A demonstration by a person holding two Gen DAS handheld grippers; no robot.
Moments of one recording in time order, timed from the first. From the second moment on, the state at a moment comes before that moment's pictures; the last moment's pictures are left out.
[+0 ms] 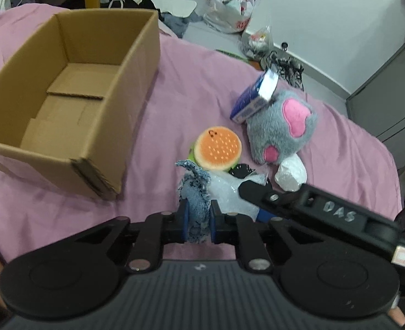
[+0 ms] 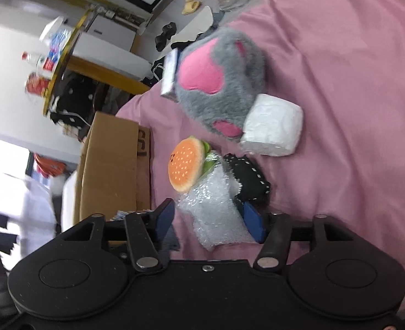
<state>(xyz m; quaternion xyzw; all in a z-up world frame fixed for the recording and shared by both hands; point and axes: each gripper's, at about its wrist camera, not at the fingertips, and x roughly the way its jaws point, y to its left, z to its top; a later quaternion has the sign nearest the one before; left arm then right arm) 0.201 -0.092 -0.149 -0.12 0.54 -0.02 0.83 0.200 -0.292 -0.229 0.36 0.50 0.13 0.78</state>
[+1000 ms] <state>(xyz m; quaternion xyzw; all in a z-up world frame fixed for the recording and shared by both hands) 0.153 -0.022 -0.088 -0.16 0.46 -0.06 0.87 0.160 -0.246 -0.157 0.23 0.44 0.07 0.86</state>
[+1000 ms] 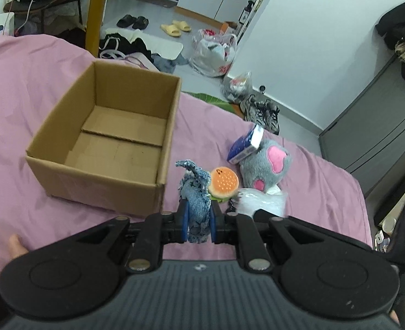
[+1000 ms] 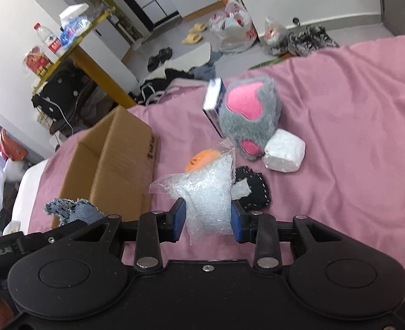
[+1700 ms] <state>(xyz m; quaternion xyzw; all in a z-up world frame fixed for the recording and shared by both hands) 0.157 0.061 -0.034 -0.13 0.40 -0.04 0.91 0.150 -0.196 -0.098 0.21 0.39 0.06 0.89</state>
